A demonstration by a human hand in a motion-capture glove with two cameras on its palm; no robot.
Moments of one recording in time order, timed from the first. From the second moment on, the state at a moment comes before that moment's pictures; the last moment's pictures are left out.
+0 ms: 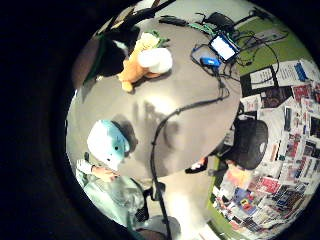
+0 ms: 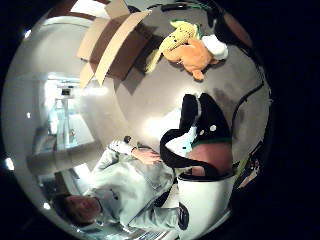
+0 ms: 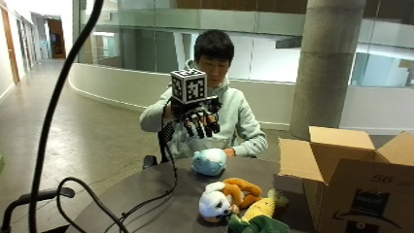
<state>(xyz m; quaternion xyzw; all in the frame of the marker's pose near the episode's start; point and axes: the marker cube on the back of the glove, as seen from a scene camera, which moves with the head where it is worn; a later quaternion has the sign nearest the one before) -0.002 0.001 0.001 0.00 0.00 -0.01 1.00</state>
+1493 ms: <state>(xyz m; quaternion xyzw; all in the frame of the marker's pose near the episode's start) 0.040 -0.160 0.157 0.09 0.05 -0.04 0.99</state>
